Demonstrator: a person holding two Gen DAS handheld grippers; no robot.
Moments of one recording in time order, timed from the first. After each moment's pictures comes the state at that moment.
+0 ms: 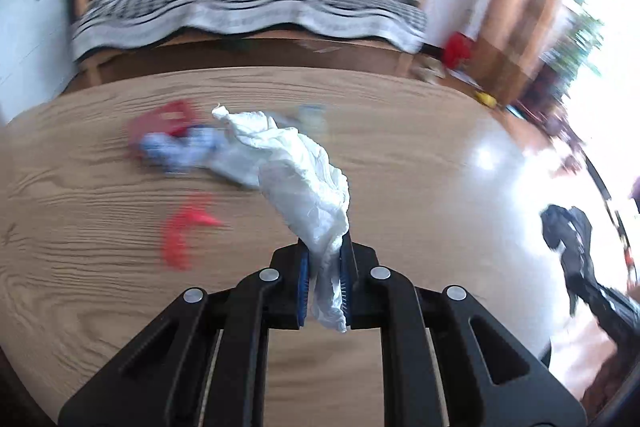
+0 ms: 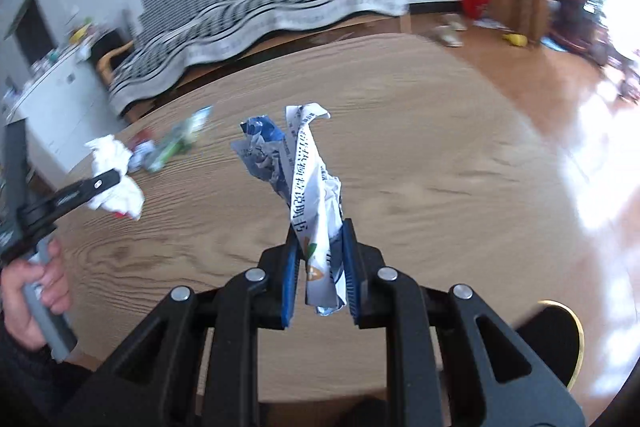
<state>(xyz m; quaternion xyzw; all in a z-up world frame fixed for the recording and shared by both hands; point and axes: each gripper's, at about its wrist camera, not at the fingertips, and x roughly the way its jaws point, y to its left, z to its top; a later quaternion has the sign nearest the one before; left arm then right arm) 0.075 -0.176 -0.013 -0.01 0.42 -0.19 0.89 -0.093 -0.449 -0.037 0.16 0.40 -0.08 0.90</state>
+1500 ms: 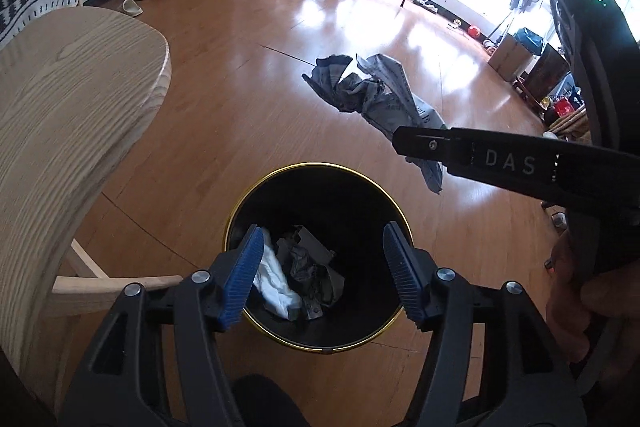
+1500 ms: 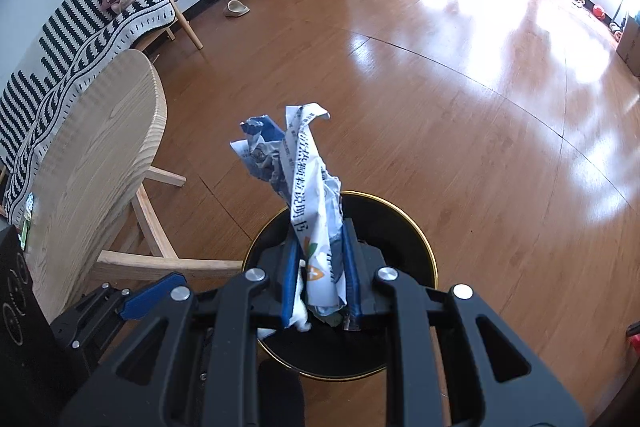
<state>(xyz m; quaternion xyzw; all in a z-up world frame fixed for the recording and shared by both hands) -0.166 -0.529 -0.126 0.18 0.44 -0.56 0.68 -0.303 -0.658 -0.129 0.31 0.42 -0.31 0.80</state>
